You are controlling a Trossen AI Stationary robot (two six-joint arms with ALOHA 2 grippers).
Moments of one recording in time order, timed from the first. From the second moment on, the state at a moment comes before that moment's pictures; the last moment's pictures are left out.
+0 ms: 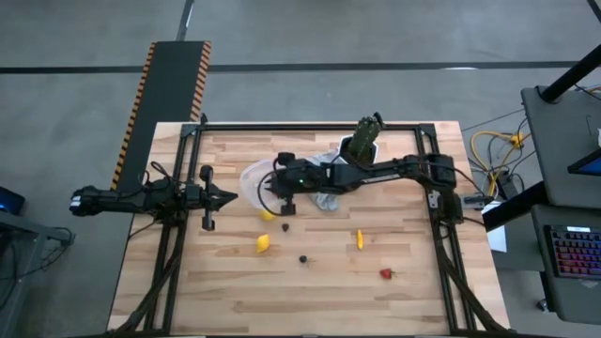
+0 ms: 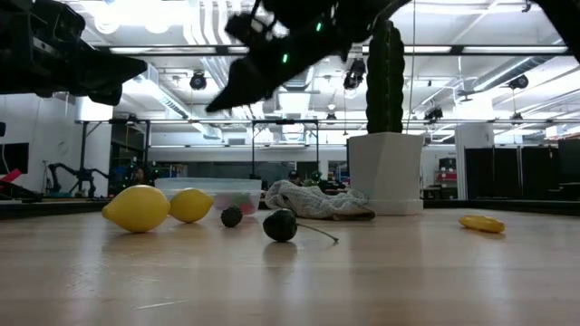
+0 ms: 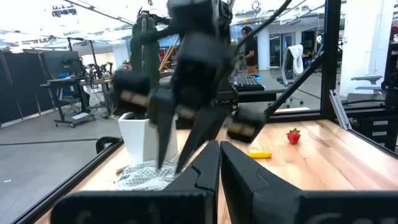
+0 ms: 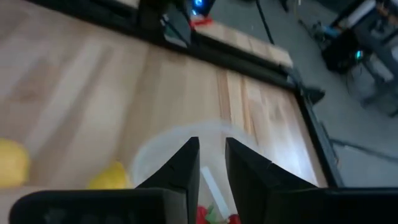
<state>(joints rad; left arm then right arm) -0.05 0.10 0.01 0.15 -0.14 0.11 -0.06 2.01 1.50 0.03 0.10 -0.38</state>
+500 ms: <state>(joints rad) -0.05 0.10 0.01 0.15 -0.14 0.11 0.06 1.64 1.50 -0.34 0.11 -0.43</state>
